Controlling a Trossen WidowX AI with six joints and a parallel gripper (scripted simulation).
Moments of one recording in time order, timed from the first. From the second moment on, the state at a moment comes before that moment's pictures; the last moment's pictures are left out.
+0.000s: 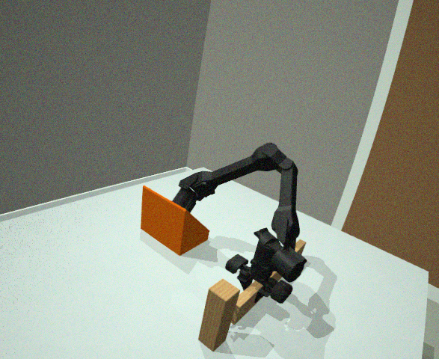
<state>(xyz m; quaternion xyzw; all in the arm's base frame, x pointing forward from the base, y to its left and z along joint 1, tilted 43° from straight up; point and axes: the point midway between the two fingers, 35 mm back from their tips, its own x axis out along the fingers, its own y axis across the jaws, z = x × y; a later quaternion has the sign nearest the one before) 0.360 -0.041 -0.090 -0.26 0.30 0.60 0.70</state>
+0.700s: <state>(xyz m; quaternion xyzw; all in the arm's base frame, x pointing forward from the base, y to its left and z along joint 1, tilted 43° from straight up) 0.359 -0.043 -0.088 -0.26 0.30 0.60 0.70</state>
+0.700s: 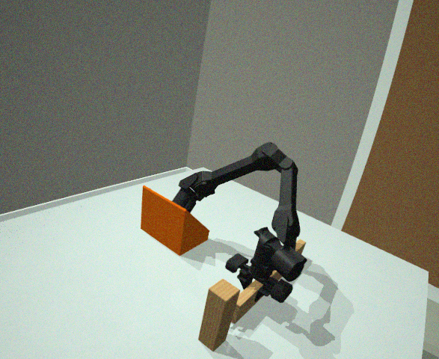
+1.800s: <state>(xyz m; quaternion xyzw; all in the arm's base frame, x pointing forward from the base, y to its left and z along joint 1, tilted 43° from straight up) 0.359 -0.046 -0.084 -0.26 0.30 0.60 0.70</state>
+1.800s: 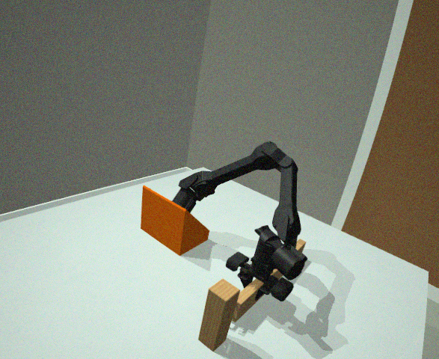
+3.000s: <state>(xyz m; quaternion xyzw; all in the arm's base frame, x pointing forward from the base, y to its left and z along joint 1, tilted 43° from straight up) 0.358 -0.050 -0.079 -0.26 0.30 0.60 0.70</state>
